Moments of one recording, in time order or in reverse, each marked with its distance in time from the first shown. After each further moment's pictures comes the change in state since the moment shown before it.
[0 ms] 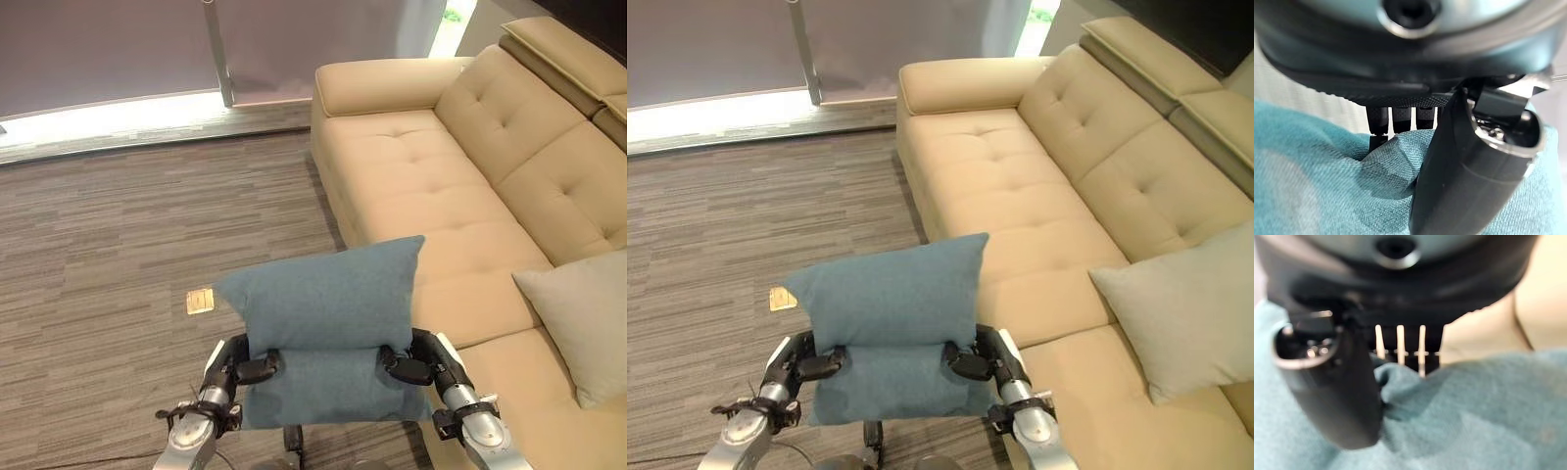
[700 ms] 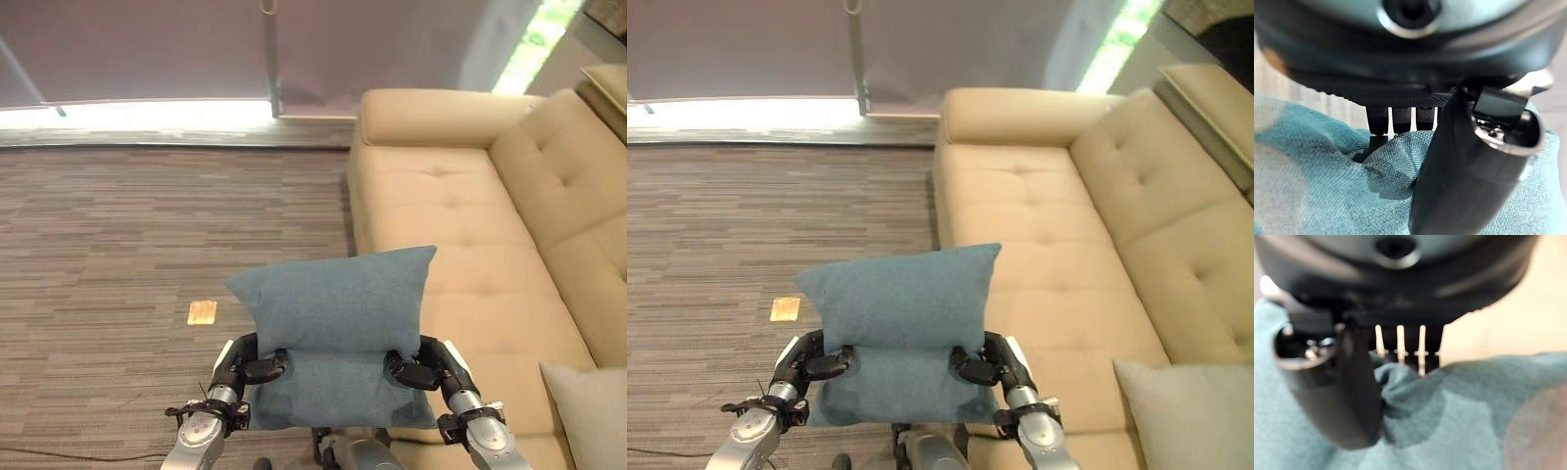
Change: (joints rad) left arm 0.024 -0.035 -0.026 0.002 -0.002 0.001 -0.008; right arm -0.018 -0.015 -0.033 0.051 0.004 -0.006 0.004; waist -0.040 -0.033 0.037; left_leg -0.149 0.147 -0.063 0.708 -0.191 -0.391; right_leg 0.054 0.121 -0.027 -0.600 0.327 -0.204
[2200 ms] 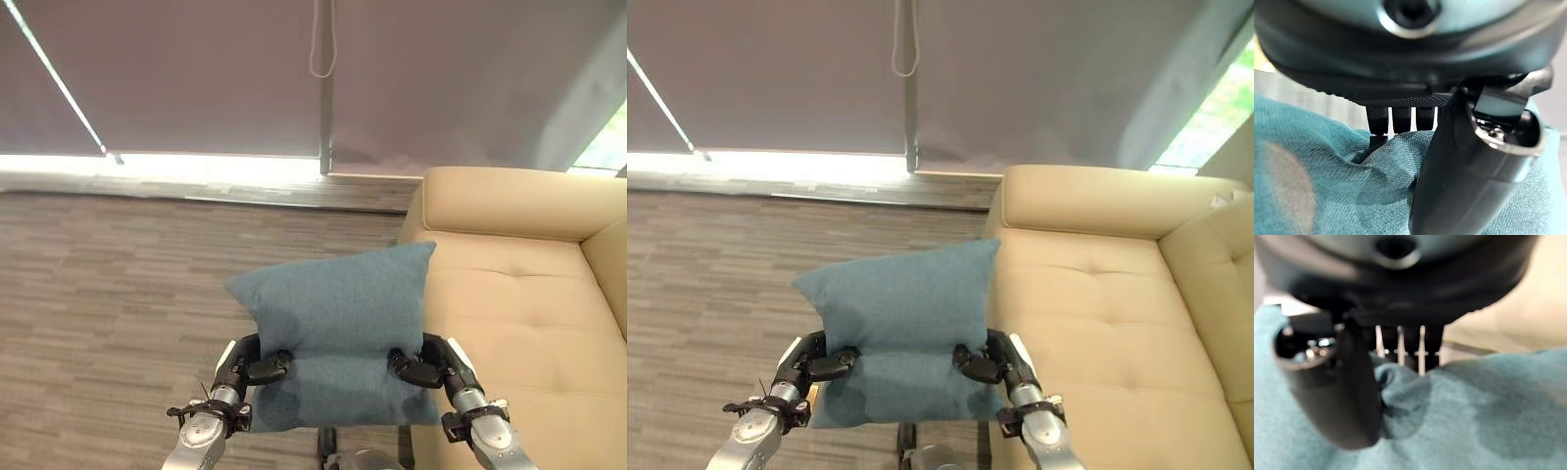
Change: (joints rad) left arm 0.018 0.008 0.004 -0.030 0.001 0.011 0.000; right arm 0.006 0.002 0.001 -0.007 0.003 -0.001 0.004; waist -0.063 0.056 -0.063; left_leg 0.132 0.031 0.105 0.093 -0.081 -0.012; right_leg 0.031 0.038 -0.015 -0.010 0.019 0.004
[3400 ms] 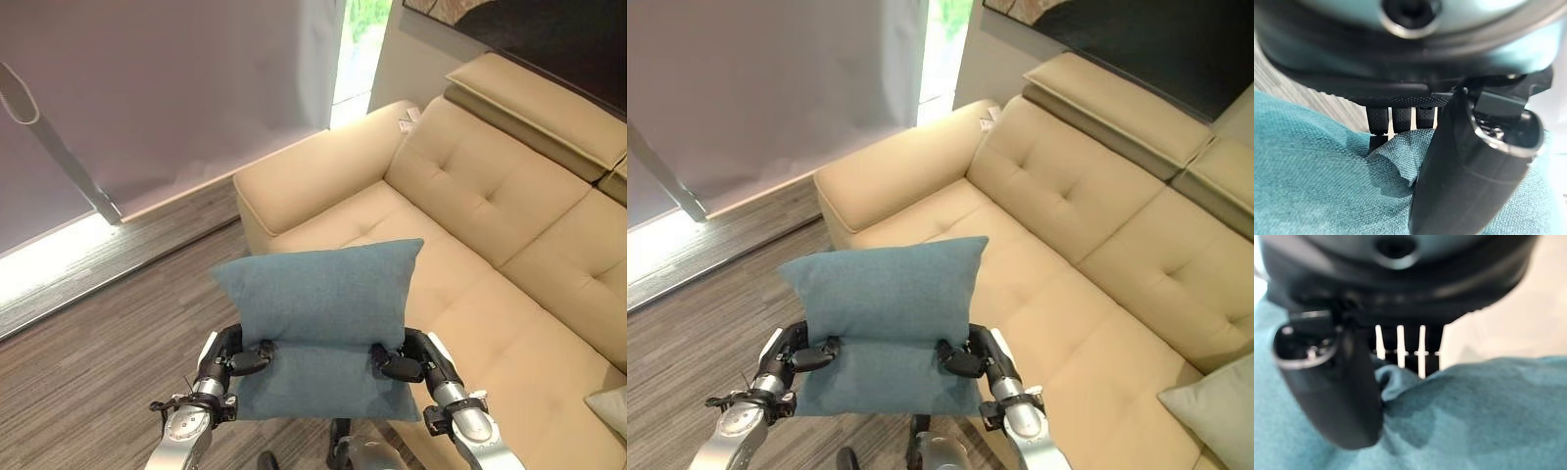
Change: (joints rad) left arm 0.000 0.040 0.031 0.006 0.001 0.000 0.033; right arm -0.014 0.045 0.051 0.010 -0.009 0.013 0.000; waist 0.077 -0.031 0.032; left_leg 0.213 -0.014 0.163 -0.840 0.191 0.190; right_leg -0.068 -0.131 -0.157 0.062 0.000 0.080
